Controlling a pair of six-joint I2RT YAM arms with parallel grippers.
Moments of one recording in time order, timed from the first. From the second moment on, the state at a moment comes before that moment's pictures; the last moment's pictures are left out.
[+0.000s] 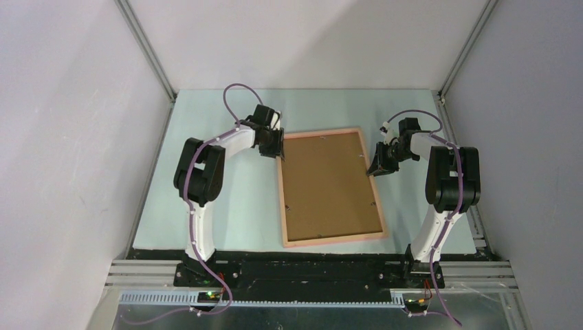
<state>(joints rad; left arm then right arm) -0.37 2.08 1.49 -0.45 0.16 -0.26 -0.04 1.91 1.21 -0.59 -0.53 0.01</state>
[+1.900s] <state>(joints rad) -0.42 2.05 1.48 -0.54 0.19 0.04 -0.05 1.91 1.21 -0.63 -0.54 0.00</state>
